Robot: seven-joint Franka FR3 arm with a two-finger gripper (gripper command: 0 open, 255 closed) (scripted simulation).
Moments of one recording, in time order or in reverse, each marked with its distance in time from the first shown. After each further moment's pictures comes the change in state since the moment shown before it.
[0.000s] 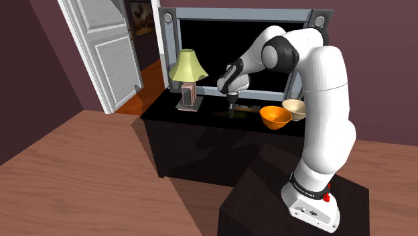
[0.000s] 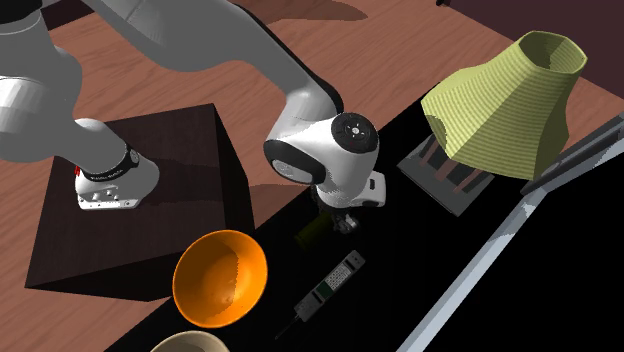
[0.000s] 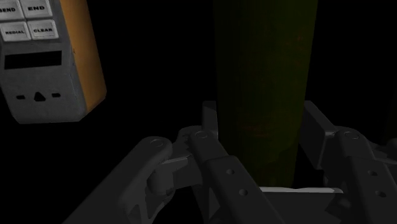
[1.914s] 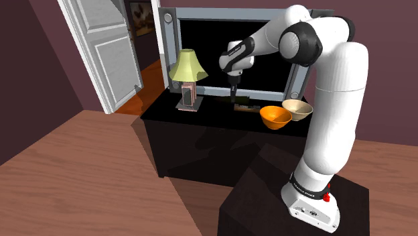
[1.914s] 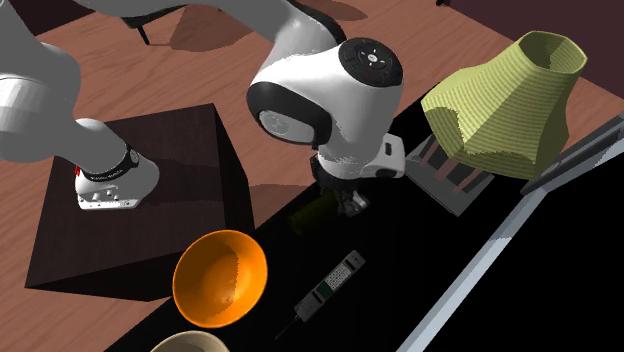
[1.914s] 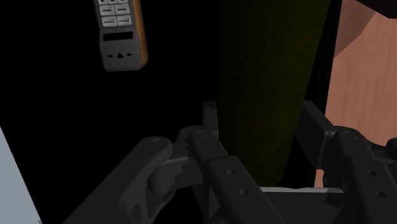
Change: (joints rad) arm 0.035 -0.192 -0.048 0.071 -0.096 -0.251 0.054
